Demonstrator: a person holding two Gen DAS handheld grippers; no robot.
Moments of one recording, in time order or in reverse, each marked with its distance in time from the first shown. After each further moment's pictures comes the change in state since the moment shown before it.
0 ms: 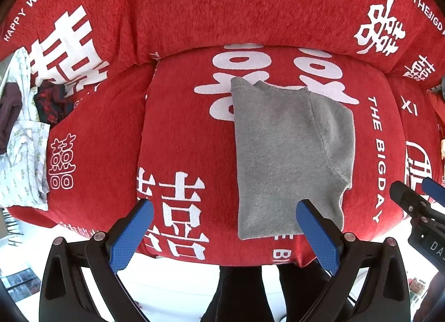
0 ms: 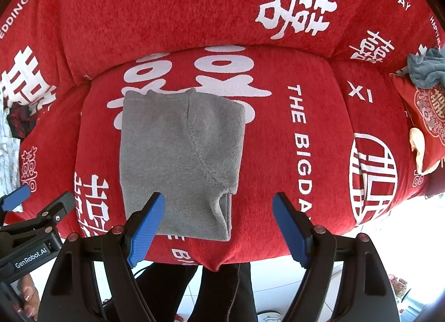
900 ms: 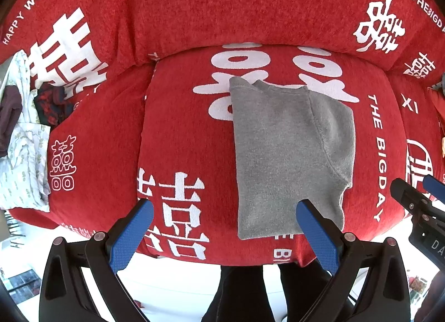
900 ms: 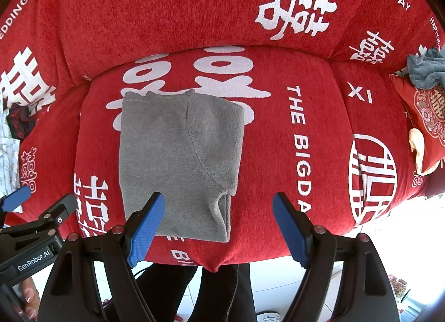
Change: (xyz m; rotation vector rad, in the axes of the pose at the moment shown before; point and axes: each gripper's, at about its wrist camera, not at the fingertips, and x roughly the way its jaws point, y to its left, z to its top) left arm 0.000 -0.002 0.002 0.020 0.003 0.005; right arm 0.000 -0.001 0.005 -0.009 0.002 -0.001
